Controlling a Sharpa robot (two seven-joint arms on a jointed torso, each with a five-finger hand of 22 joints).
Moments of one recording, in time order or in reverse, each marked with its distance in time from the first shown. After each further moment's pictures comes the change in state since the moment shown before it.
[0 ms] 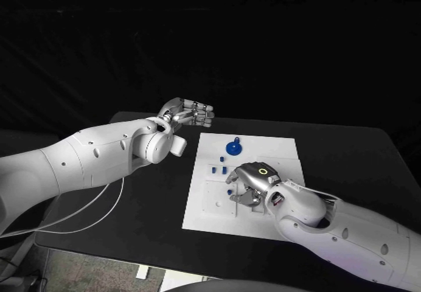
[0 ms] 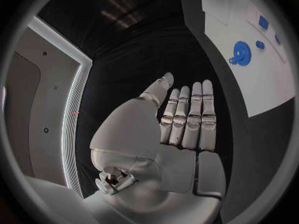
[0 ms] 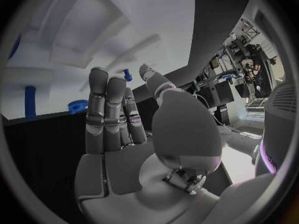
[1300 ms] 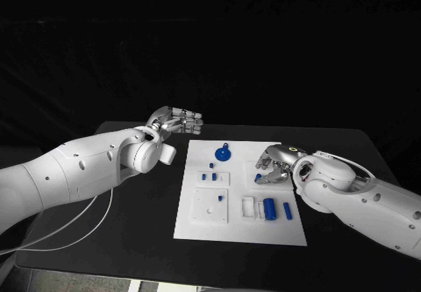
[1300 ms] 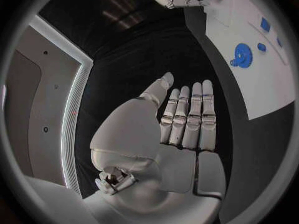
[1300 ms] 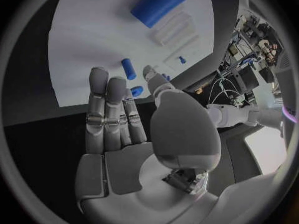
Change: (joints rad) left arm 0.000 0.001 0.000 -0.006 0.001 0.010 -0.002; left_hand 0.000 0.000 -0.004 -0.004 0.000 0.000 0.000 0.000 0.000 0.000 0.000 0.000 0.000 -0.003 0.003 0.000 0.000 0.000 0.000 0.000 0.000 0.002; right arm 0.016 -0.121 0.186 -0.076 0.191 0.231 -0.015; right_hand 0.006 0.030 -0.126 0.057 -0.005 -0.036 0.015 0.000 0.000 0.044 -0.009 0.000 0.000 -0.004 -0.004 0.015 -0.009 -0.002 -0.001 -0.010 0.019 -0.041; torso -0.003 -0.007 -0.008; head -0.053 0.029
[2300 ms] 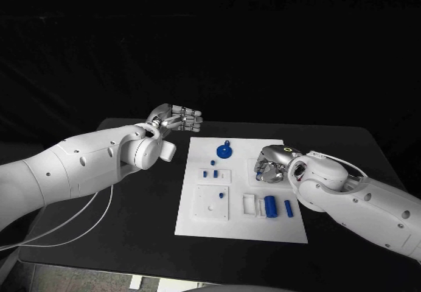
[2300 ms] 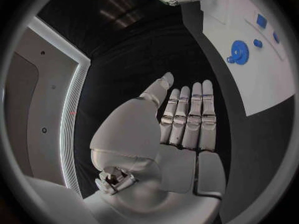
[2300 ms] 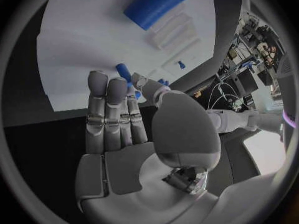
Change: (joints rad) left arm 0.000 -0.004 0.000 -0.002 0.000 -0.014 -0.019; left_hand 0.000 0.000 0.003 0.003 0.000 0.000 0.000 0.000 0.000 -0.004 0.004 0.000 0.000 0.000 0.000 0.000 0.000 0.000 -0.004 0.004 0.000 0.018; right arm -0.005 0.041 -0.007 -0.031 -0.045 0.012 0.003; right_hand -0.029 0.048 0.401 -0.113 -0.068 0.154 0.014 0.000 0.000 0.170 -0.048 0.000 0.000 0.014 -0.025 0.002 0.012 -0.022 0.004 -0.022 0.072 0.052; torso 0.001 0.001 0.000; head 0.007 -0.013
